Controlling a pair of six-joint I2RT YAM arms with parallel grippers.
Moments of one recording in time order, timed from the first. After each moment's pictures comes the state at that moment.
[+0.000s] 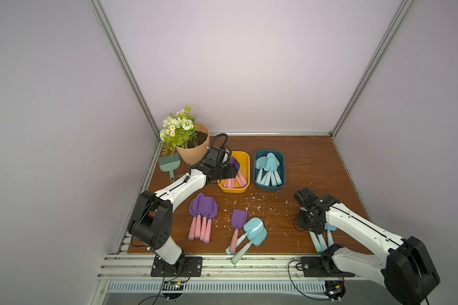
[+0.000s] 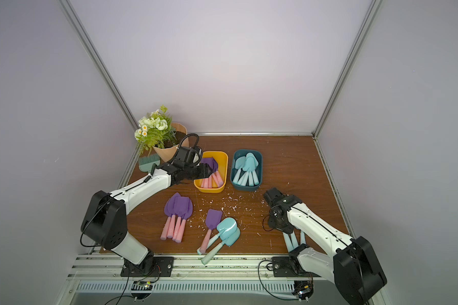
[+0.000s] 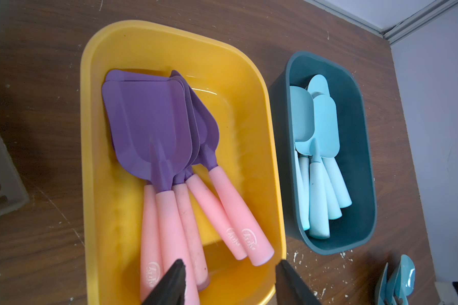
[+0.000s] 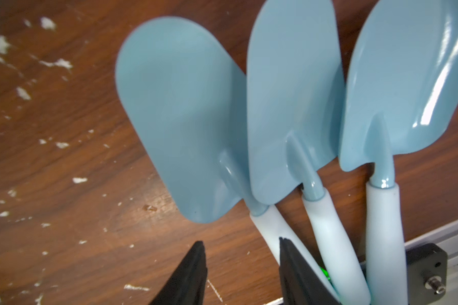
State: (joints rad) left arm -0.45 1.61 1.15 -0.35 0.20 -0.51; right arm 0.53 1.16 0.65 -1.00 0.23 0.87
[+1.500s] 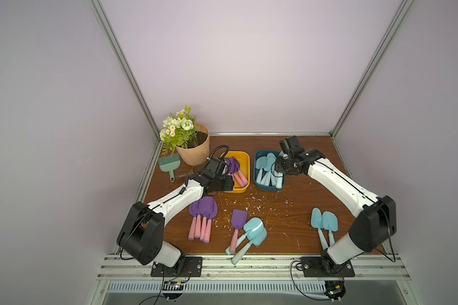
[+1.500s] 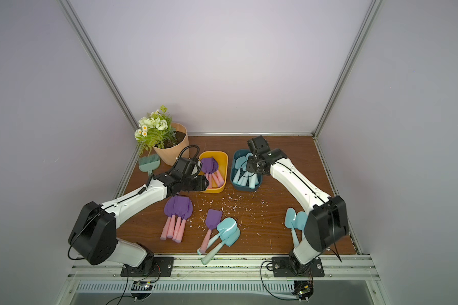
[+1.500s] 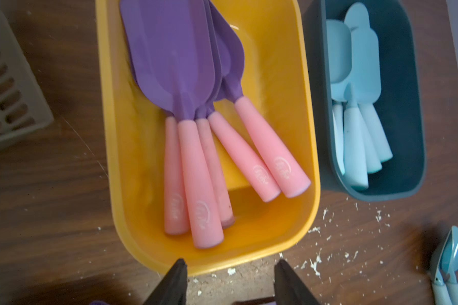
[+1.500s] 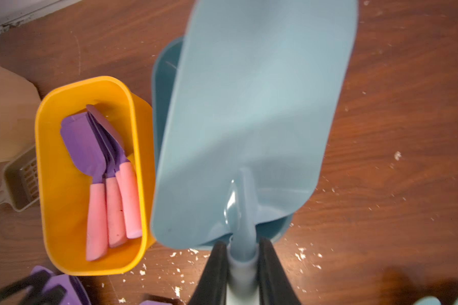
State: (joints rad) left arm -0.52 1.46 0.95 -0.41 0.11 -0.49; right arm 0.50 1.67 1.51 -0.81 0.22 0.59
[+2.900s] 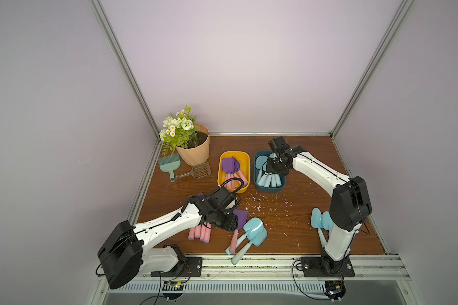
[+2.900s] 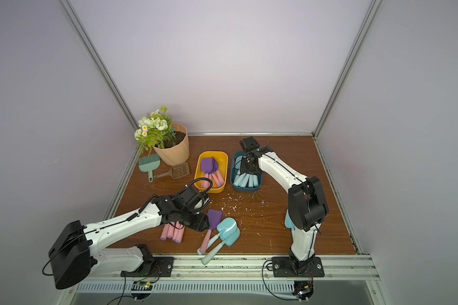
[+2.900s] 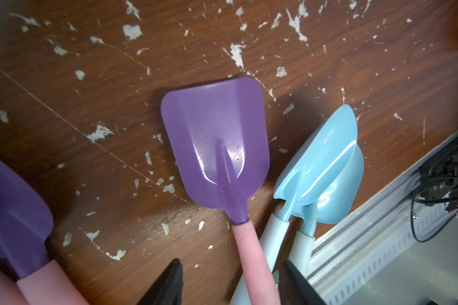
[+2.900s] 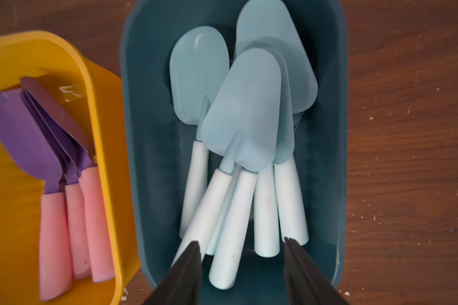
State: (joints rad) left arm -0.83 1.27 0.75 -0.70 0.25 -0.49; right arm 0.50 1.84 1.53 -0.79 0.18 0.56
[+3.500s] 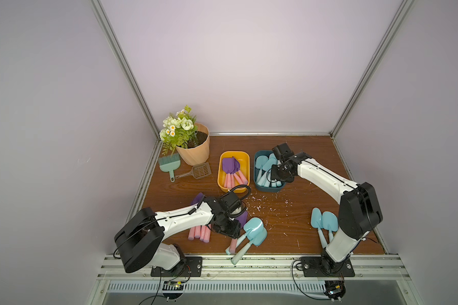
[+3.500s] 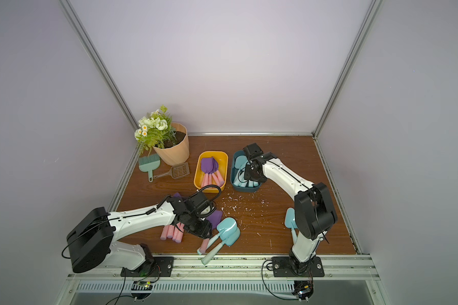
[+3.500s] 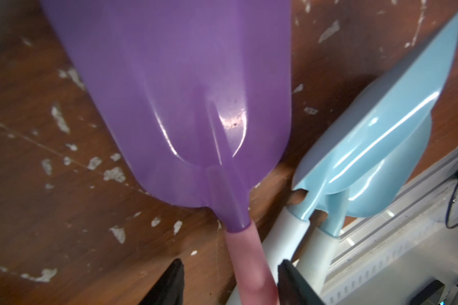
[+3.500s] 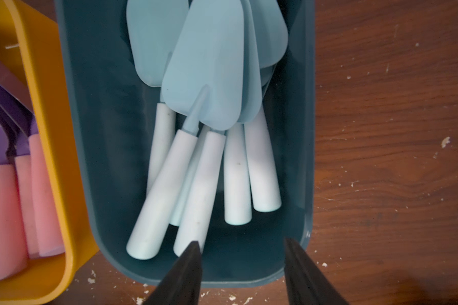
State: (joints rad) left arm -0.89 1.43 0.74 -0.68 0.31 -0.52; right arm 0.50 1.71 1.36 -0.78 0.20 0.57
